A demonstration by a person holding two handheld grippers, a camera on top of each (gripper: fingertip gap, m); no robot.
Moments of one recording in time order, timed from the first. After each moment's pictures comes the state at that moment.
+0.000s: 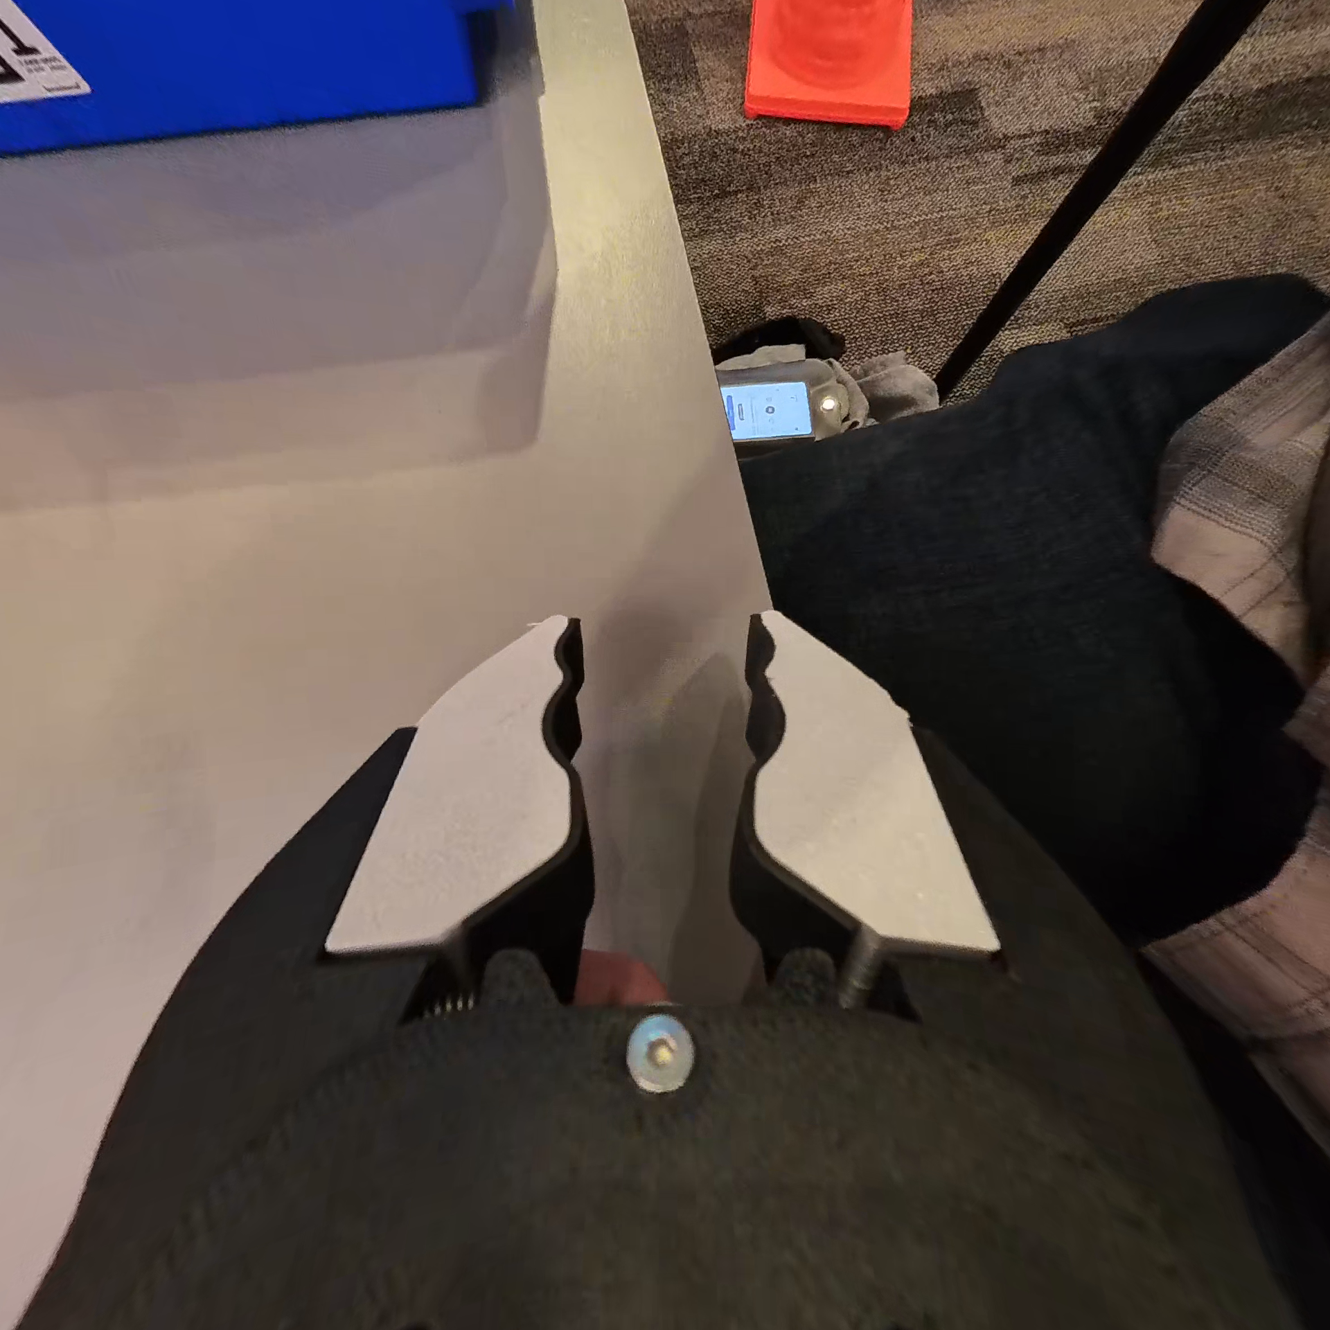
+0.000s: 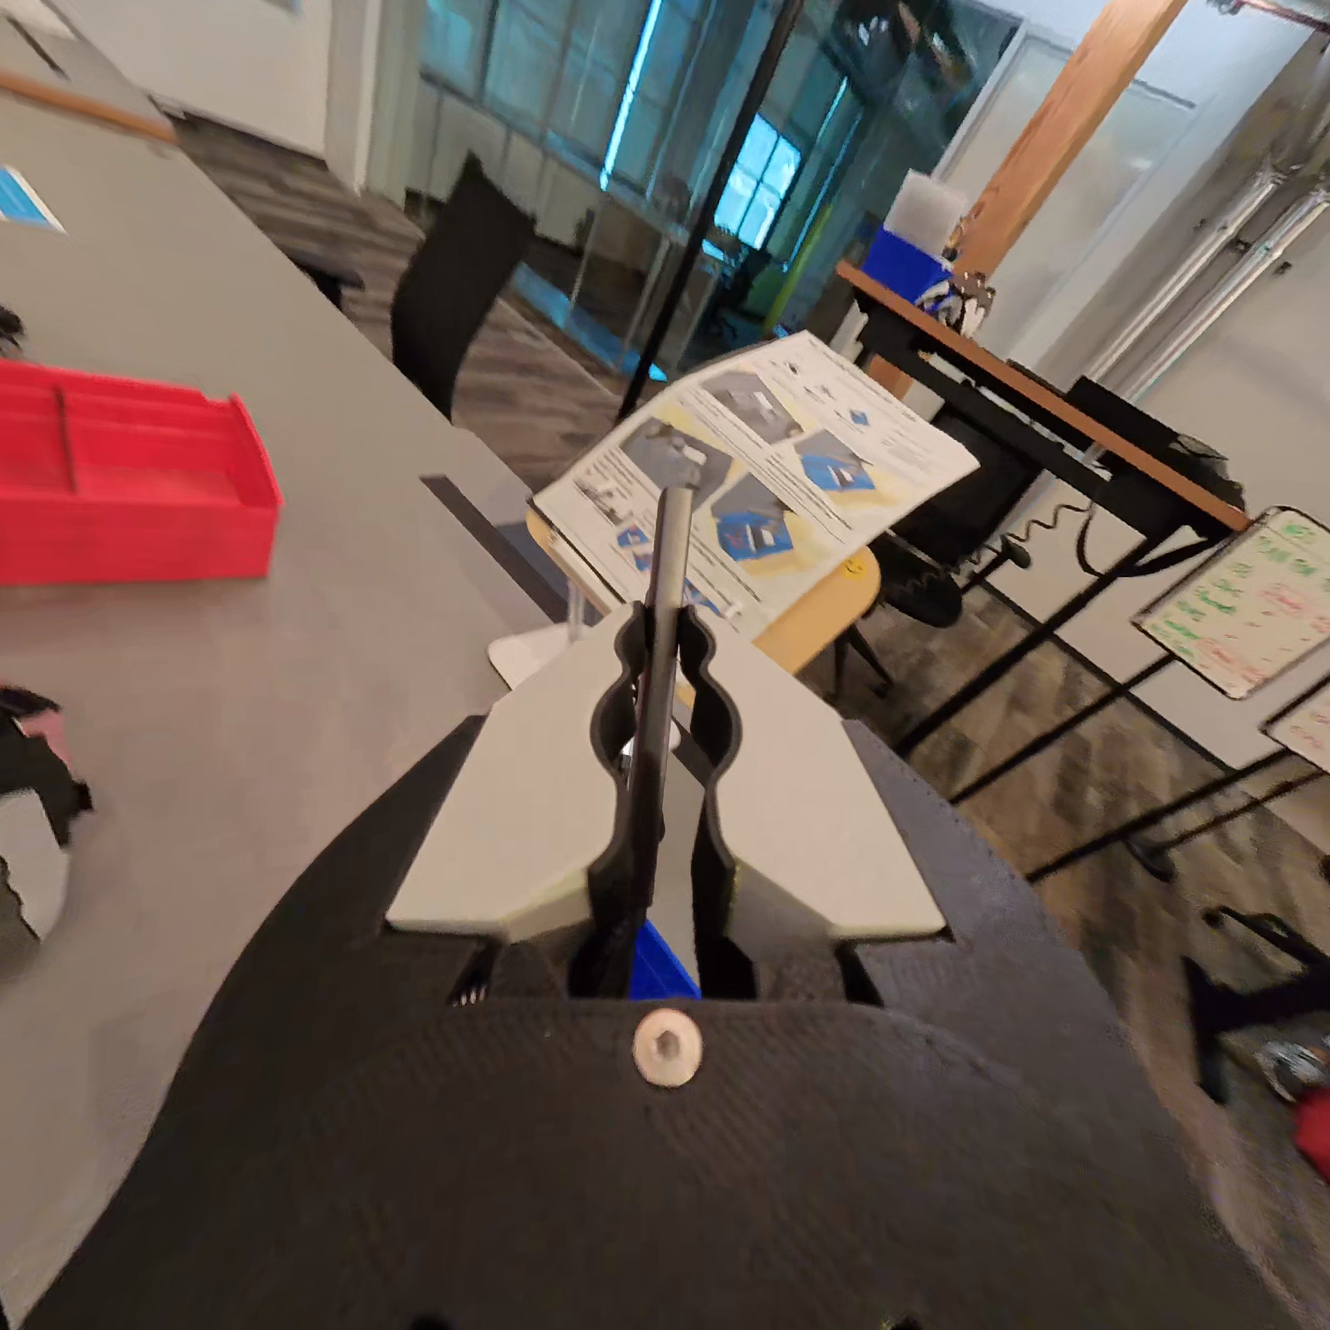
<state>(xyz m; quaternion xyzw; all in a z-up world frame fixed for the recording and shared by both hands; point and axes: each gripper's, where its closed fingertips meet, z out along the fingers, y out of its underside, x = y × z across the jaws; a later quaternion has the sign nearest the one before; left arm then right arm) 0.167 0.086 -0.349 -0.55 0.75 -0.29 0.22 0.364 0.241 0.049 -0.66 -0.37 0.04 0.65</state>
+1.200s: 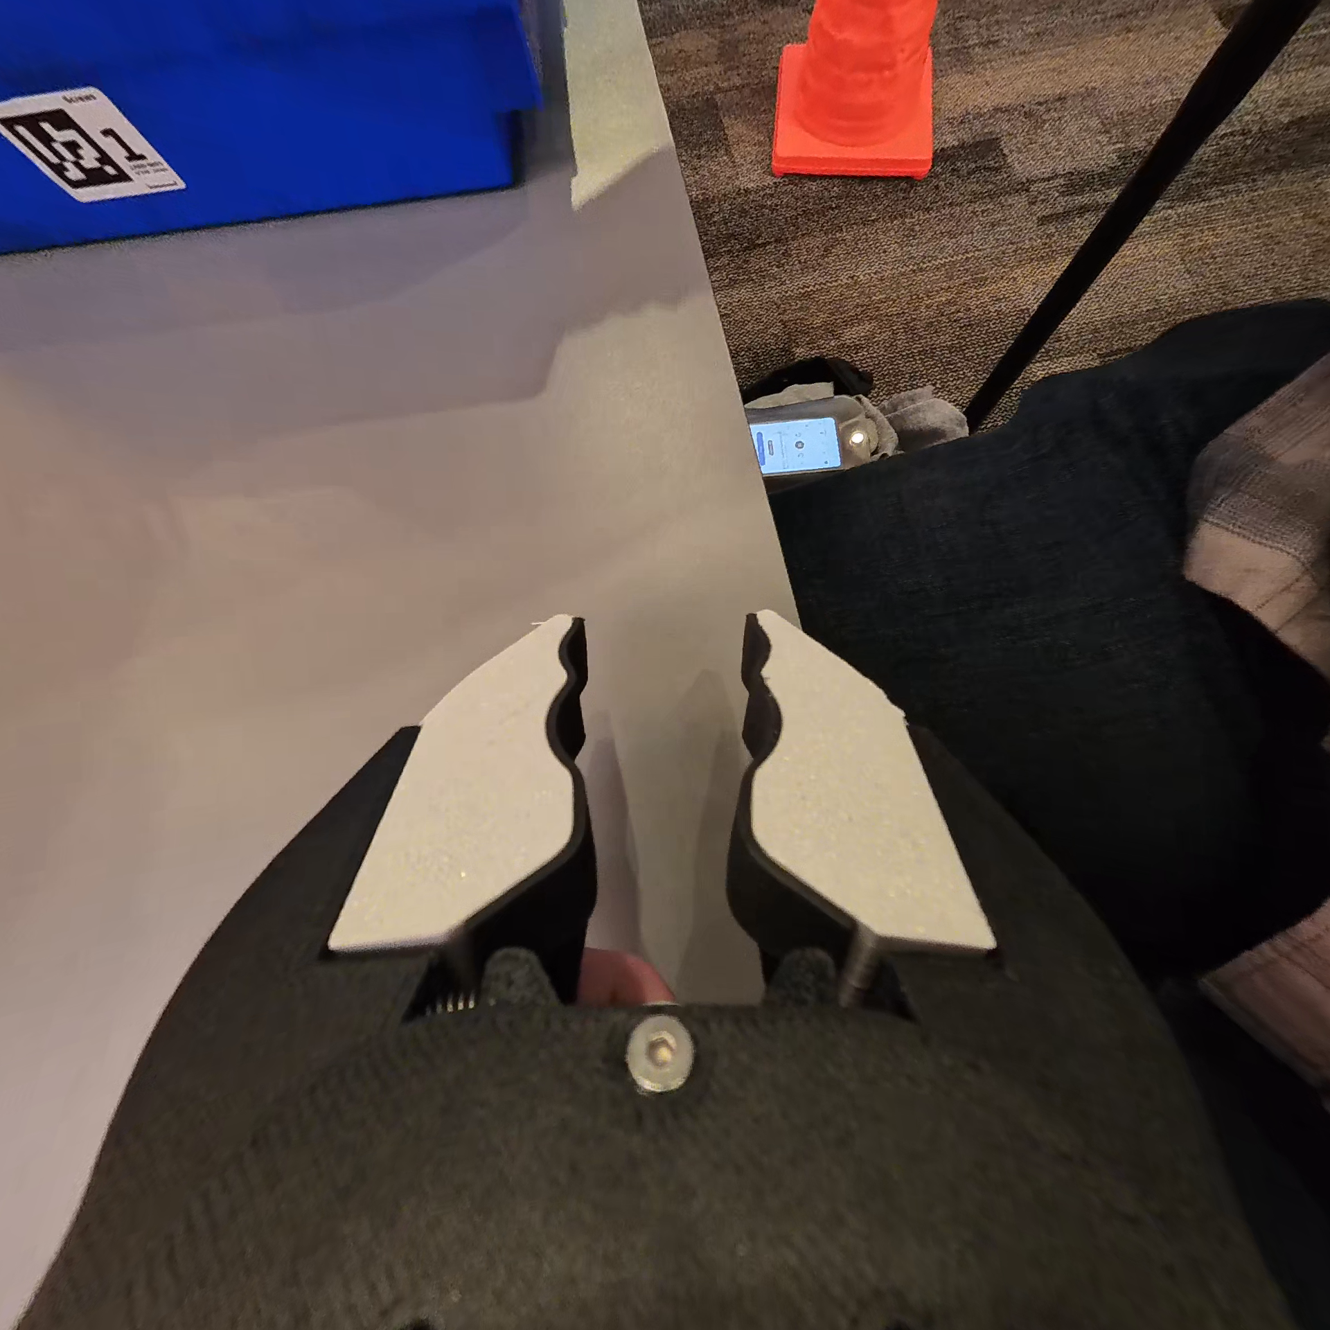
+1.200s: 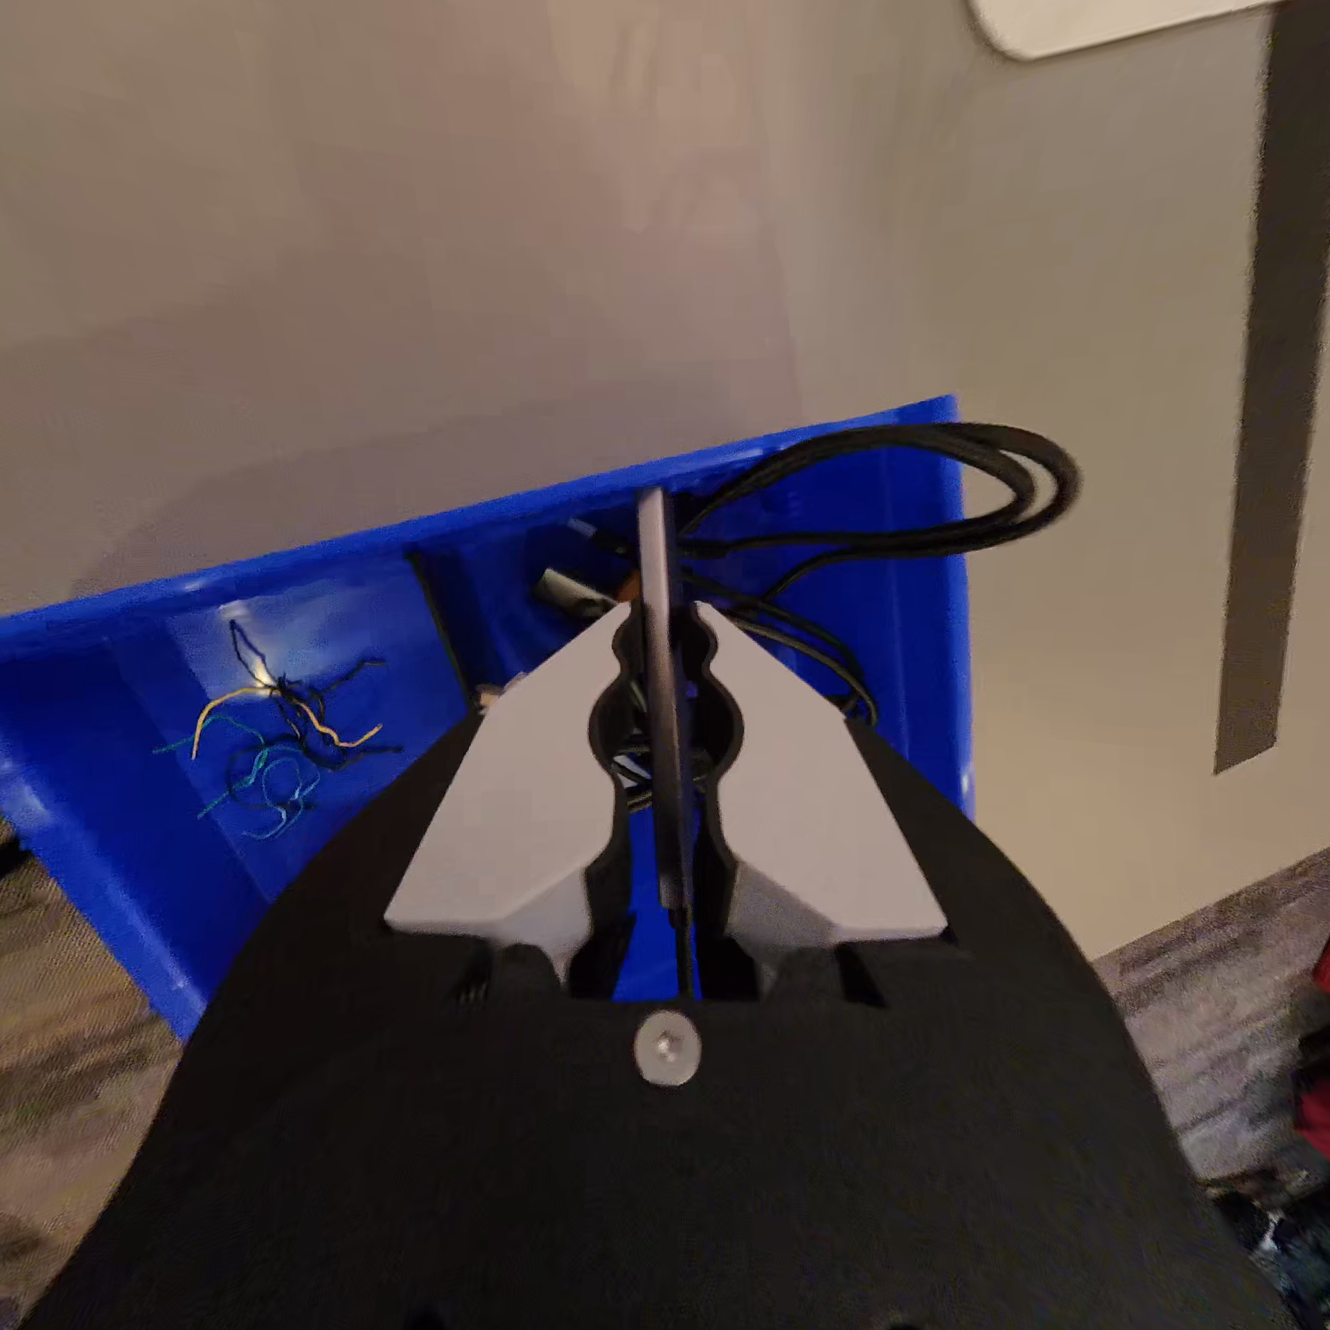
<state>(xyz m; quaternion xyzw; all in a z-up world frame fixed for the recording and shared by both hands) 0.171 0.092 -0.340 -0.54 0.74 -0.30 0.25 0.416 0.284 -0.273 -0.82 -0.55 -0.02 0.16</state>
